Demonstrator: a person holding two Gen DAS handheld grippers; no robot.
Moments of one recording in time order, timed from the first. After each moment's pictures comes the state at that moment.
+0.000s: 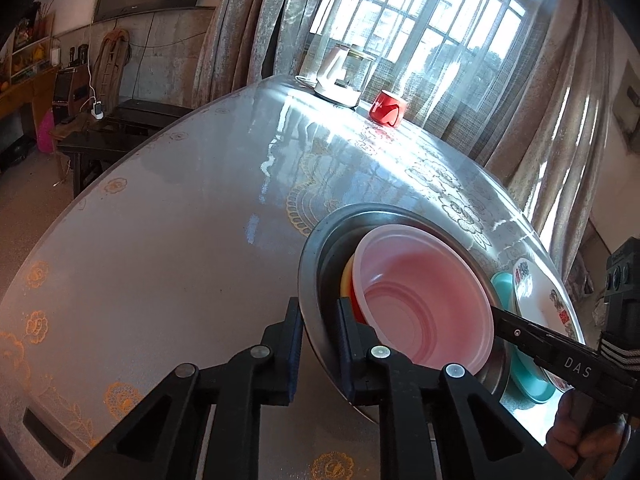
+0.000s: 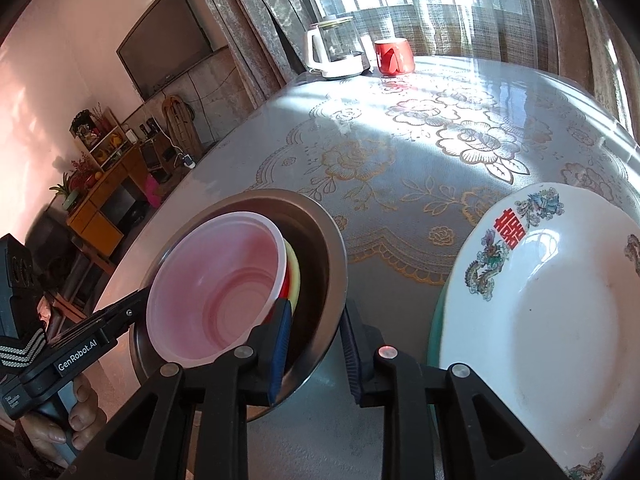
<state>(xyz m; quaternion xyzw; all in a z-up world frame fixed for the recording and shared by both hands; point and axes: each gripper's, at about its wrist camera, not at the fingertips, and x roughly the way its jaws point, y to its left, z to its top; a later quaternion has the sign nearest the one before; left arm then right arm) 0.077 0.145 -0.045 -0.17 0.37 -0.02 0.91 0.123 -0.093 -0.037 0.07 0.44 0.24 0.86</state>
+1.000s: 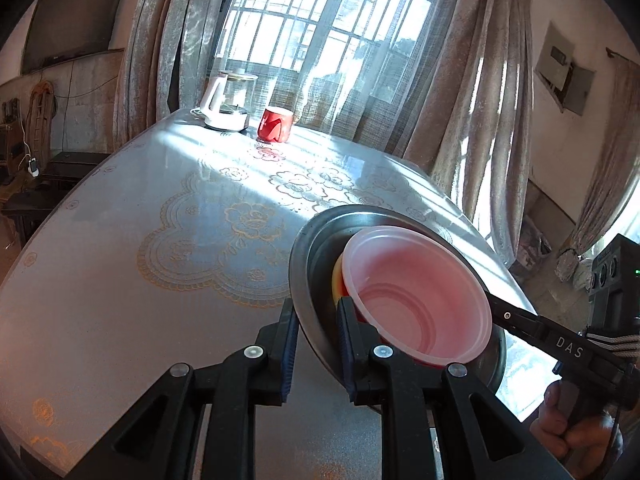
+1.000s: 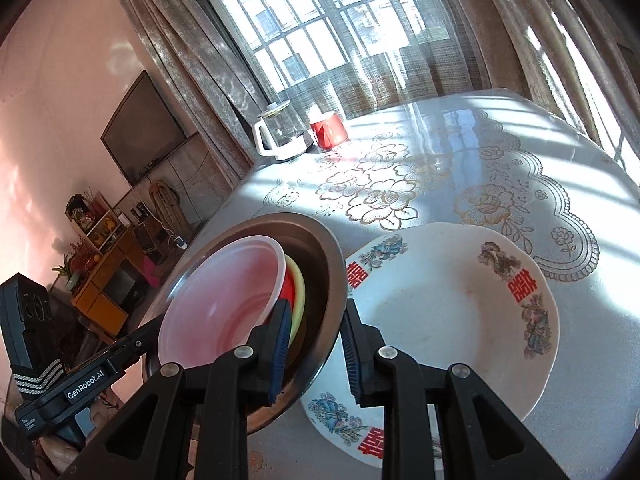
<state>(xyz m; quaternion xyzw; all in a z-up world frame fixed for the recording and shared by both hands) 0.083 0.020 0.019 -0.11 0.34 -0.14 0.93 0.083 -0.222 0.017 0.17 0.35 0.16 0.91</state>
